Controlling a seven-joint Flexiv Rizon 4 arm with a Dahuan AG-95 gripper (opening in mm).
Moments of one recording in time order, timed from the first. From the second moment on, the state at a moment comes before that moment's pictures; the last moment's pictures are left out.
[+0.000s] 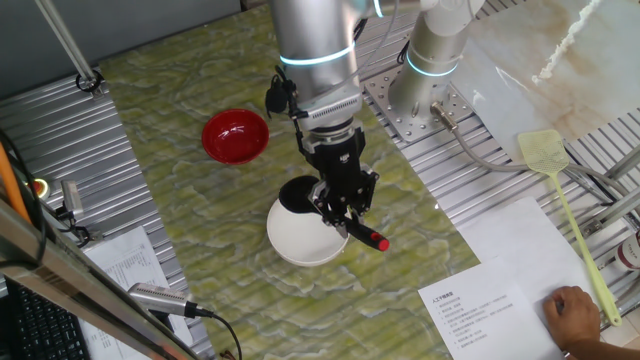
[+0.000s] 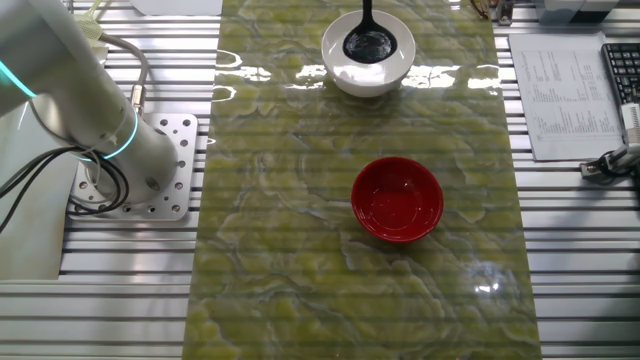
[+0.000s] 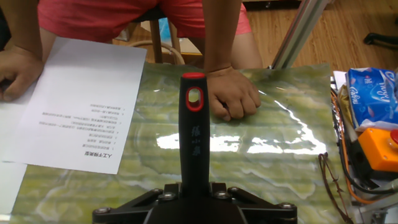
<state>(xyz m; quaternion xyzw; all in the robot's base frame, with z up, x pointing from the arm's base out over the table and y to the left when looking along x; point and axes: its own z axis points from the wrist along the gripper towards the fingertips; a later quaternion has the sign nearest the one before) 0.432 0.320 0.266 -0.70 0.67 0.16 0.21</state>
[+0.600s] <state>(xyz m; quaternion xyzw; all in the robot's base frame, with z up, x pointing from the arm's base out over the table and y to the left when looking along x) 0.435 0.305 0.270 -0.70 0.66 0.16 0.21</state>
